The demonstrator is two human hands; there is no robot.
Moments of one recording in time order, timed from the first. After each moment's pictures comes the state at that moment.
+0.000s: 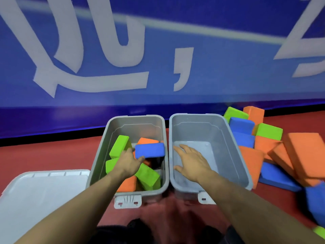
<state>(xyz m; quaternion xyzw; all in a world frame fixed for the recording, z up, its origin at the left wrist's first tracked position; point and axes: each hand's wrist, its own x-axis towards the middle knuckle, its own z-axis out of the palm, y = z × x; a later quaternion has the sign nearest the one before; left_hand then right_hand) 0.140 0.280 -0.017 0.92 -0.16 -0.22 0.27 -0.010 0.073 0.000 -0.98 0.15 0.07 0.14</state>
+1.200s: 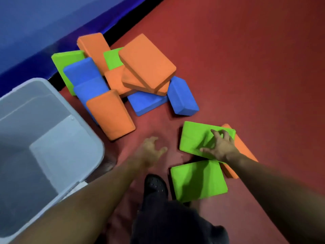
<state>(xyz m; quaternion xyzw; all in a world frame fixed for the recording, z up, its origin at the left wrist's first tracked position) -0.262 -0.140 -0.196 0.73 -0.53 -0.44 0.07 -0.548 -0.196 -0.207 -0.62 0.71 0.12 0.31</state>
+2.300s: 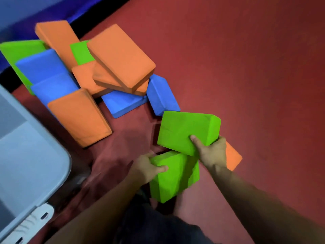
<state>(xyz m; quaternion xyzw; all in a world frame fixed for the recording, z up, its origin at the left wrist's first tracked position) -0.313 -0.129 -0.280 0.70 -0.46 -0.53 0.10 -0.563 -0.179 -0.247 -0.37 0.82 -0.27 0.34</state>
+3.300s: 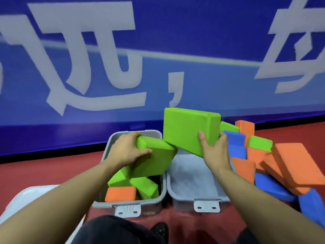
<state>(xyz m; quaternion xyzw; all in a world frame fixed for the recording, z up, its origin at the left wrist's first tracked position) 0.104 0.268 0.123 0.91 -0.33 -0.03 0.24 -0.070 0.035 0.083 -0.72 0.40 -0.37 0.43</state>
